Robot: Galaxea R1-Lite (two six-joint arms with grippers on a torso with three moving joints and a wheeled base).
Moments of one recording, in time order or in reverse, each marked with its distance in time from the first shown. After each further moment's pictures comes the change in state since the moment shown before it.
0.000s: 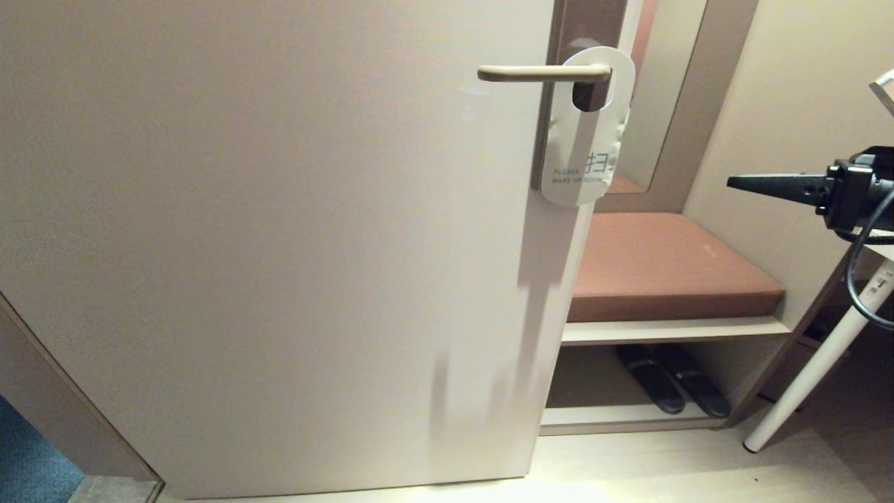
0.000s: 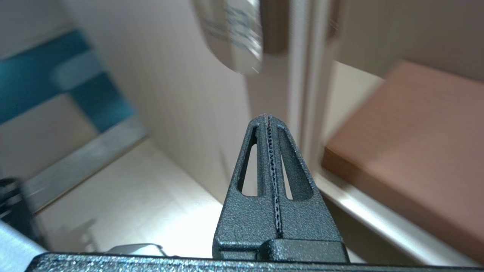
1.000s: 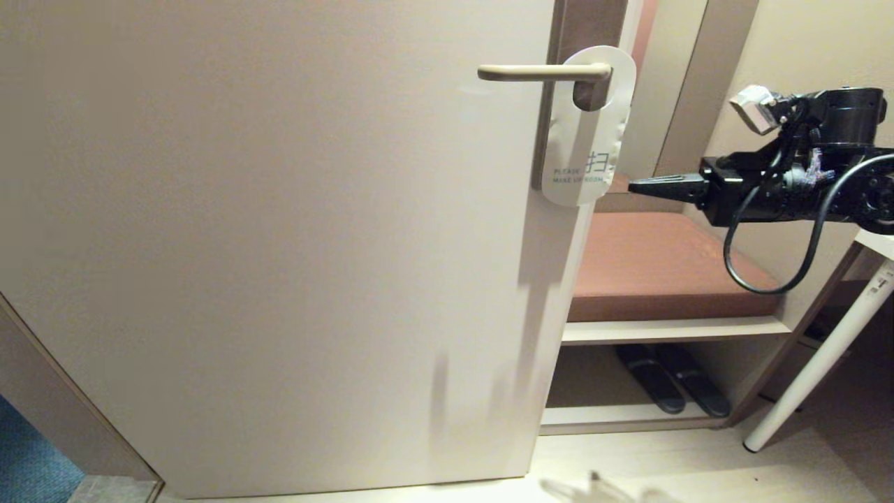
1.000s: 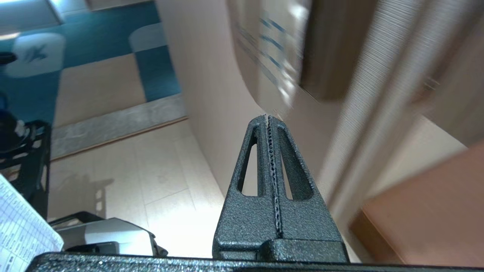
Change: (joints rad) left arm 0.000 0.000 0.000 0.000 0.000 -0.001; right arm 0.161 0.348 -0.292 -0.011 0.189 -0.162
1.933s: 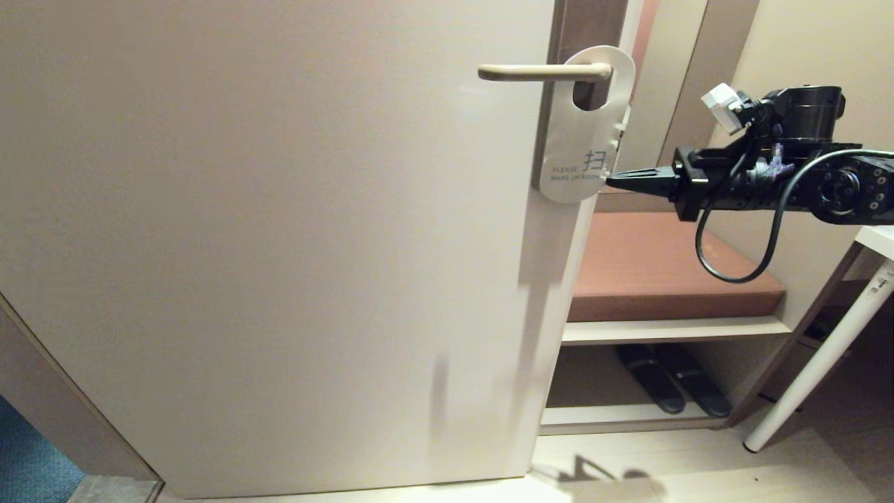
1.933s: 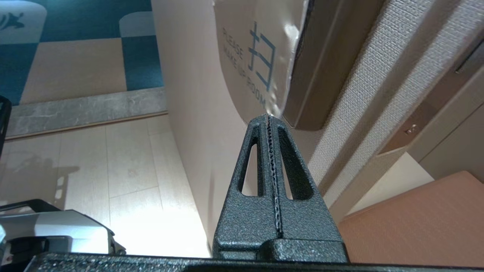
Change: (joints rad) left arm 0.000 0.000 0.000 0.000 0.000 0.000; right arm 0.024 0.098 -0.133 0.004 0.000 -0.113
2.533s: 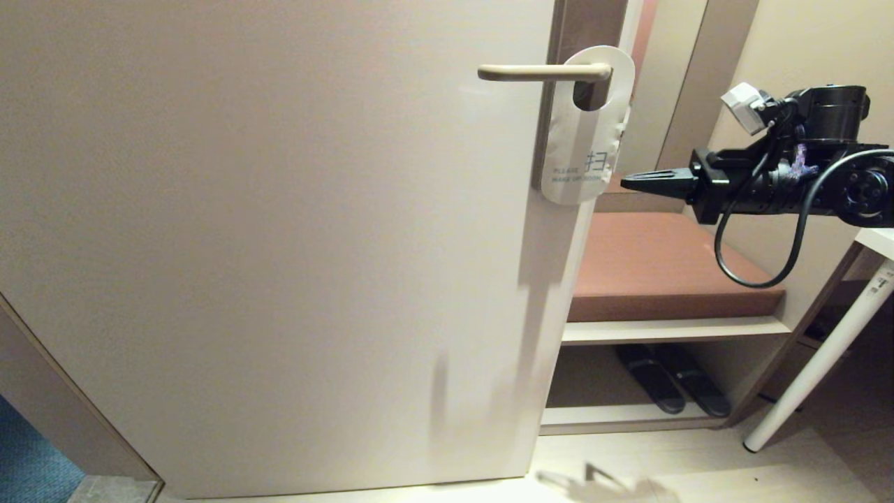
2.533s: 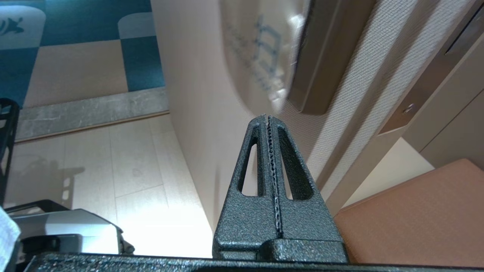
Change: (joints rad) left arm 0.000 0.000 0.000 0.000 0.000 0.000; right arm -0.029 -0.054 0.068 0.009 0.009 0.001
